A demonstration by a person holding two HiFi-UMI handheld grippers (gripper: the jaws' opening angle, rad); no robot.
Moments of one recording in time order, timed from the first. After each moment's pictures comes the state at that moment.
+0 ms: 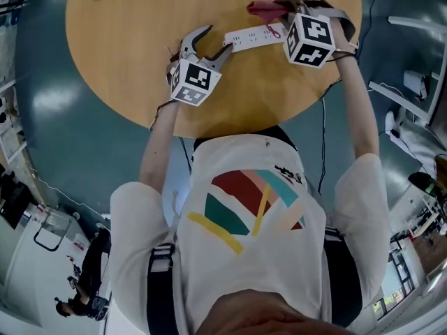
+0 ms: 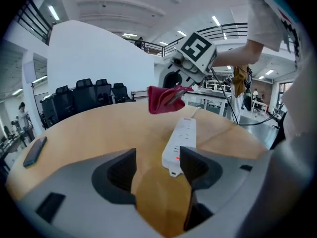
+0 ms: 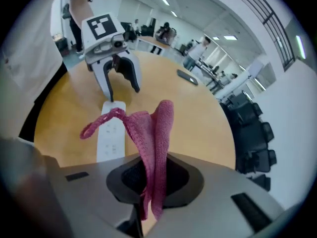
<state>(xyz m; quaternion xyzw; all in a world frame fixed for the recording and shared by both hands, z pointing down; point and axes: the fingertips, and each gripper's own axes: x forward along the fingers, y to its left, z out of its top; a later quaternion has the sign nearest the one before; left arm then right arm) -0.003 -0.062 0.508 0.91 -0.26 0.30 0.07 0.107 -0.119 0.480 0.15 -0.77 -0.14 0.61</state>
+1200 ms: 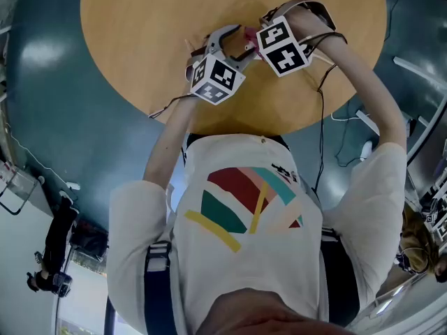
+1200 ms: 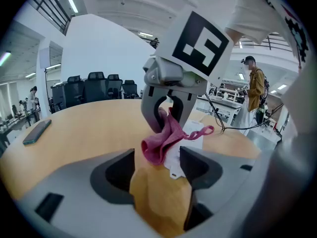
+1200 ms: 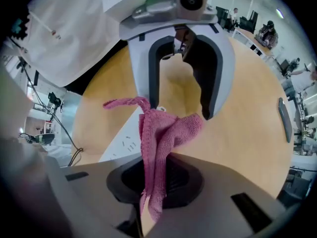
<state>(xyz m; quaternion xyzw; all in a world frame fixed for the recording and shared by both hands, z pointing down) 0.001 -0.089 0.505 0.90 -0.31 0.27 0.13 0.036 -0.090 0.536 -0.32 -0.62 -0.24 0.68</state>
